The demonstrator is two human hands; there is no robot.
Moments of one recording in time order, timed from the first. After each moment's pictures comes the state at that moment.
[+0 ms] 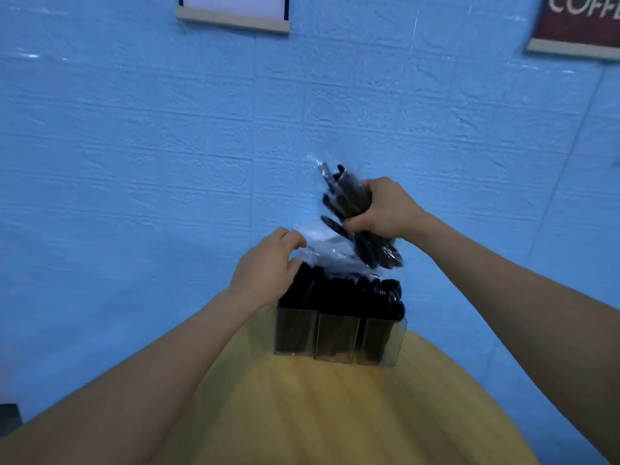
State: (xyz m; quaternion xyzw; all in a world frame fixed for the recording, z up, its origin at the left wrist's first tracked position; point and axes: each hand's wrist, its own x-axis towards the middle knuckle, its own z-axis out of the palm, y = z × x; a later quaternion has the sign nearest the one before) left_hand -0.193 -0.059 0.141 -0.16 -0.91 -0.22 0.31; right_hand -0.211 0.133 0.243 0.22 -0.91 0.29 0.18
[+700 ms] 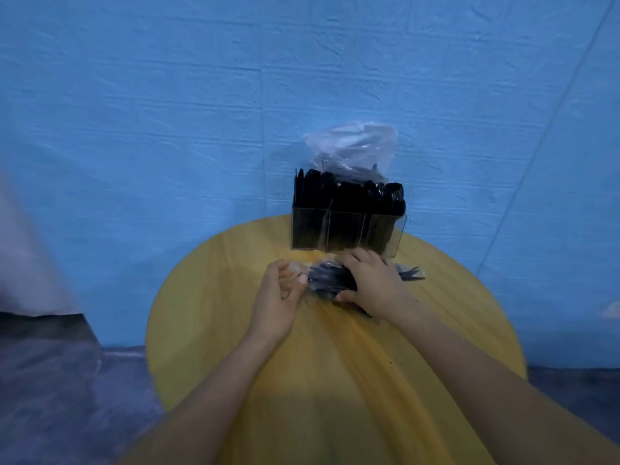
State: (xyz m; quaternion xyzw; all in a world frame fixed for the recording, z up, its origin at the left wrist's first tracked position) left_hand -0.052 -0.037 -0.022 0.00 -0.79 -0.59 0.17; right_hand -0.091 0.130 0.019 0.19 -0.98 0.05 0.10
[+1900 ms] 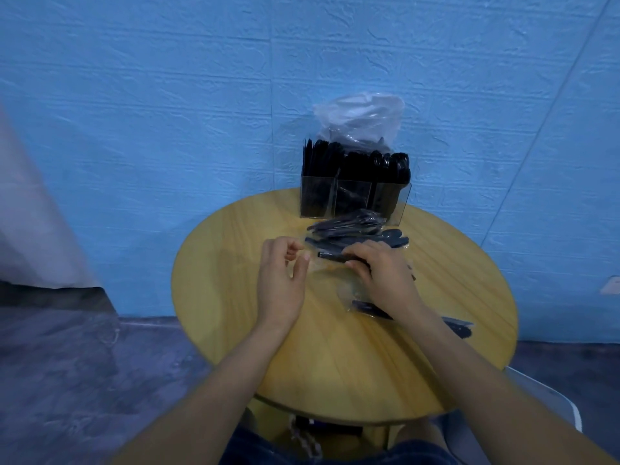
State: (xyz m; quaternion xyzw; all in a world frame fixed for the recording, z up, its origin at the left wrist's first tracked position) left_hand -0.003 -0.034 -0.031 -0.04 -0.78 -0.51 0.36; right_hand -0.031 0.132 -0.008 0.23 -0.92 0.23 0.21
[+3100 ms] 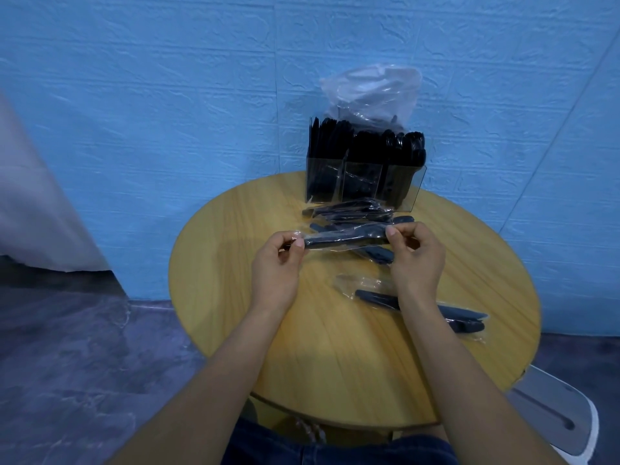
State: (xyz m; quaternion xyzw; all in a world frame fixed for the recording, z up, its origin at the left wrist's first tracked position) left_hand -0.014 -0.038 -0.035 0.04 -0.72 -0.65 0.25; right_hand -0.042 0.132 -0.022 -0.03 -0.74 0.60 0.30
